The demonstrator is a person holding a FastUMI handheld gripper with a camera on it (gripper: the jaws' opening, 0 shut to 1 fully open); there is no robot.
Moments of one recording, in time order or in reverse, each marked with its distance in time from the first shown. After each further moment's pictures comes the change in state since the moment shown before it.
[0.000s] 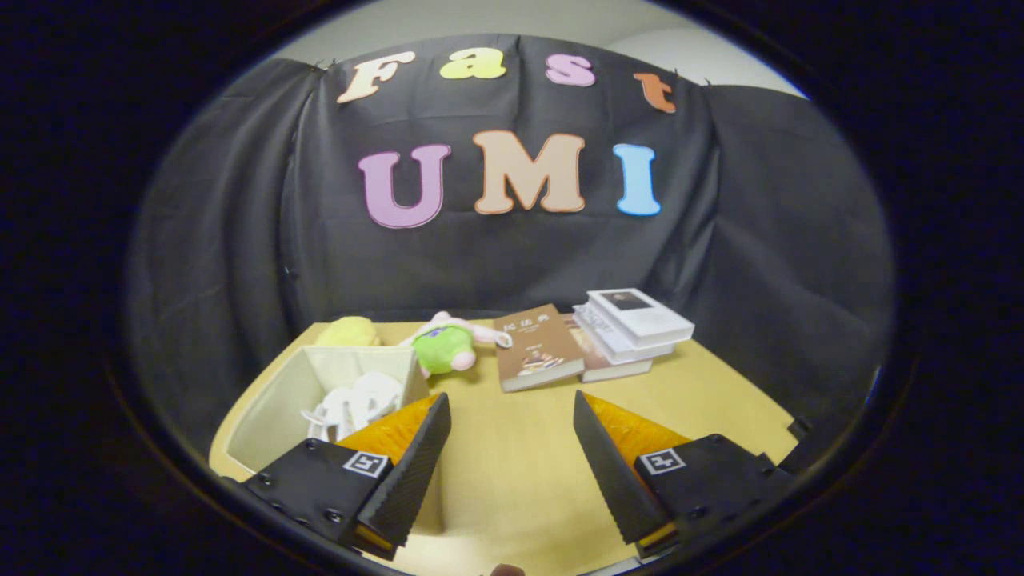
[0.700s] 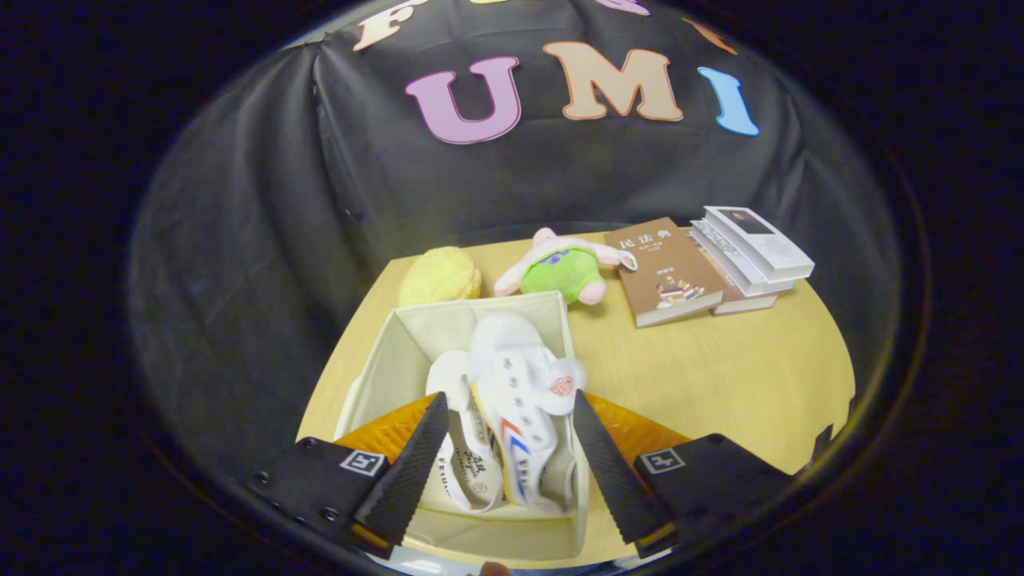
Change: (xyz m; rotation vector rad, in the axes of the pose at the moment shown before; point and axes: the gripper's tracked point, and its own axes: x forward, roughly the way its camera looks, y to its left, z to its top) arm 0.021 0.171 -0.023 0.083 0.418 0.292
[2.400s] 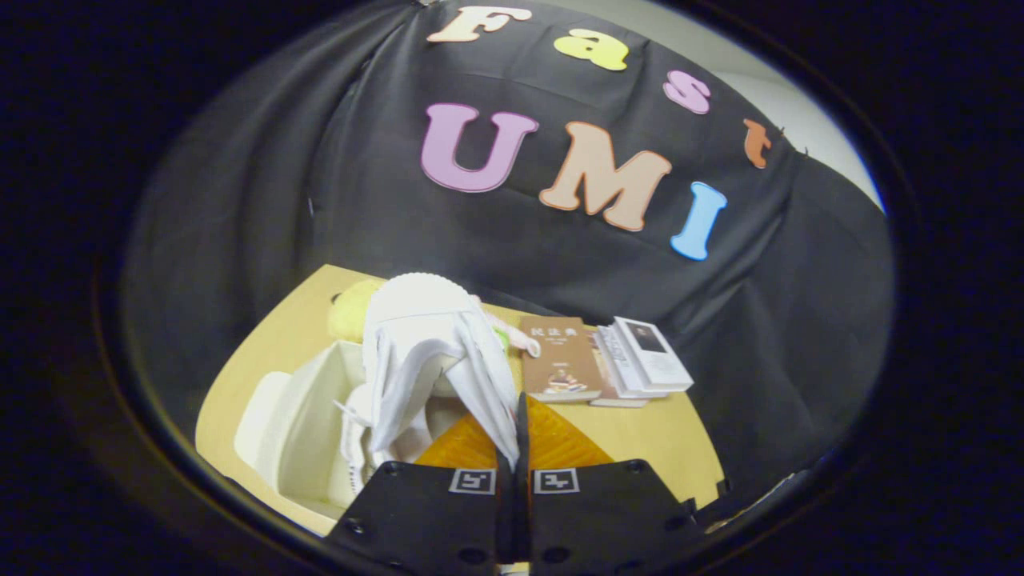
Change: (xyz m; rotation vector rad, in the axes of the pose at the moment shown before) arm -0.044 0.002 0.073 -0.348 -0.162 -0.310
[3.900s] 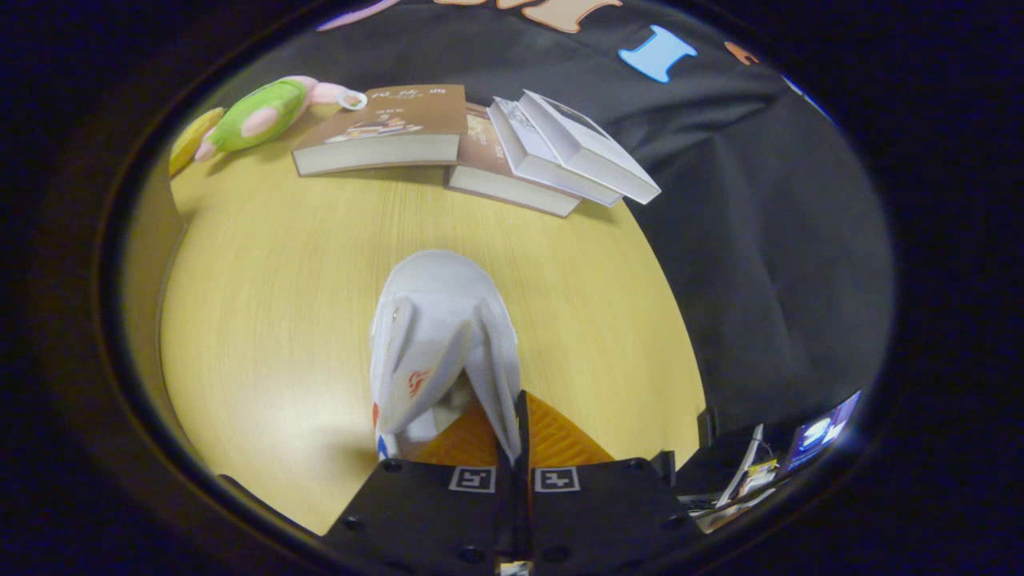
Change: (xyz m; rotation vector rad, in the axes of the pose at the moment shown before) arm 0.145 -0.239 -0.298 0.001 0.548 -0.300
